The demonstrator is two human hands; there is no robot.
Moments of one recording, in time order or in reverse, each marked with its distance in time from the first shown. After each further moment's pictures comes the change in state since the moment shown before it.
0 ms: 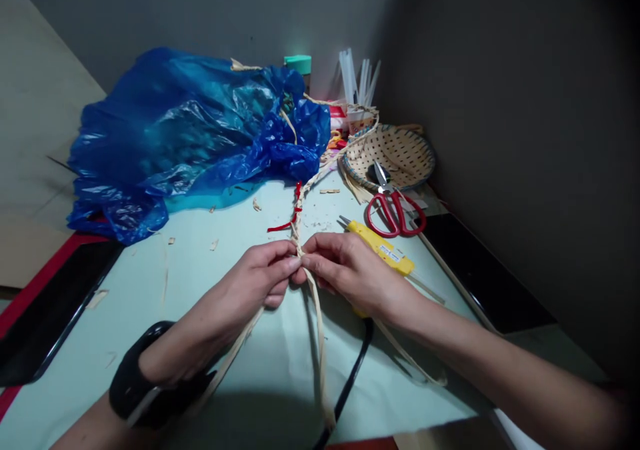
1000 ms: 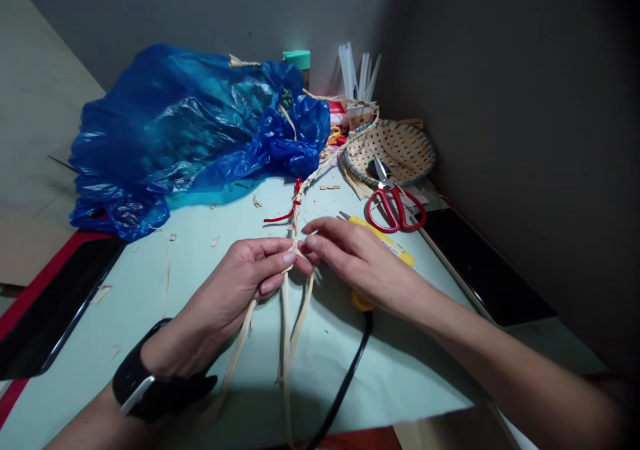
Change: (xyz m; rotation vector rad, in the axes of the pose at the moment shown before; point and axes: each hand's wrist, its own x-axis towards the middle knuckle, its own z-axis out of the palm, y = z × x) left_hand -0.008 0.004 -0.003 -0.020 0.047 0.061; right_hand -0.004 -0.011 -0.007 -0.087 0.099 -0.053
